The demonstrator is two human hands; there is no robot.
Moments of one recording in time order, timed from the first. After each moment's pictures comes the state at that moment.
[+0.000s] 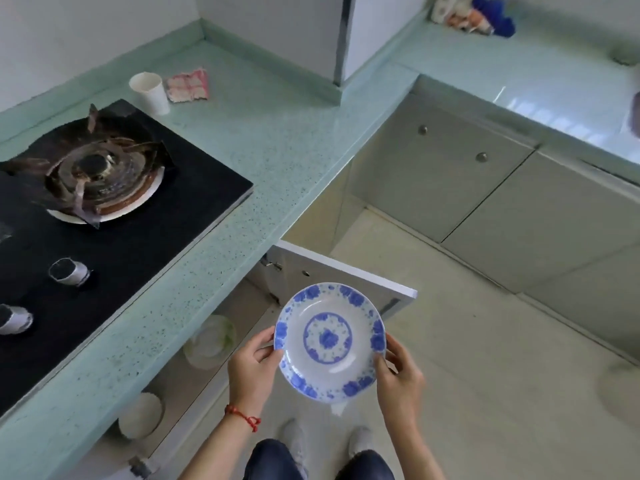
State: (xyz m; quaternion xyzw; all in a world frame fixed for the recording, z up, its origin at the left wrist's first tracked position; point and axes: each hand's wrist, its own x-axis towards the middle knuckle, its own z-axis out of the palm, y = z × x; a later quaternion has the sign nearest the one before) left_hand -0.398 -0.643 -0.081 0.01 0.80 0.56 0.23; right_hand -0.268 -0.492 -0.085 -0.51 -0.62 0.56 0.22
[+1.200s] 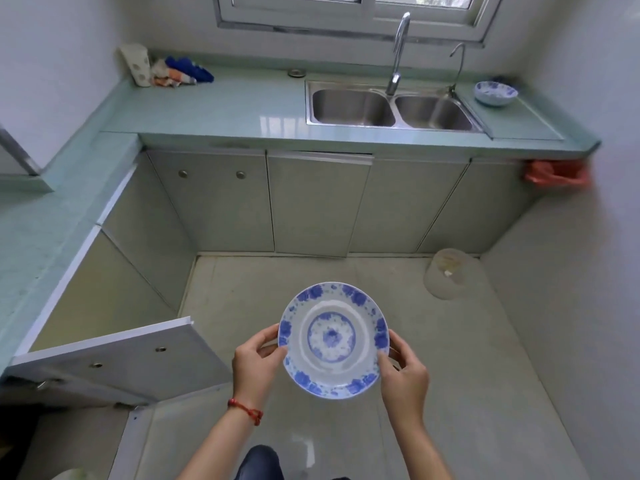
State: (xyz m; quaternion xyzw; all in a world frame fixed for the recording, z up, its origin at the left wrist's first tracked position) left_hand -0.158 -0.408 -0.017 0.29 0.69 0.53 0.39; right_hand 0.043 -0.370 -0.015 -0.63 -0.45 0.44 0.45
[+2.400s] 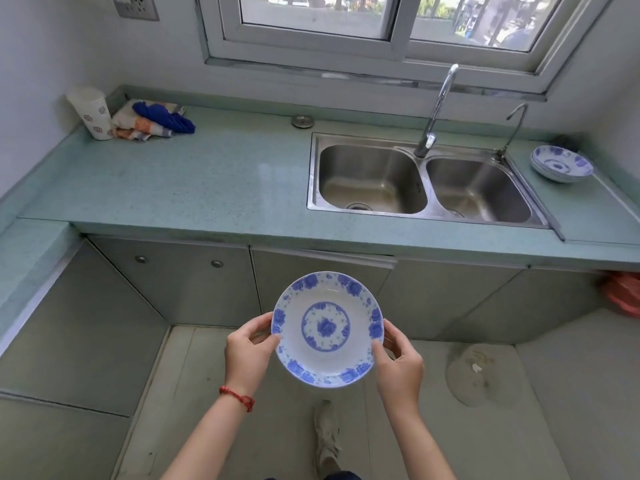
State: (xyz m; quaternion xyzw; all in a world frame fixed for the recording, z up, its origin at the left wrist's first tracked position) left_hand -0.278 0.021 -0.005 0.25 0.68 0.57 0.38; right_hand -0.079 0.073 -0.001 -0.60 -0.50 0.44 0.44
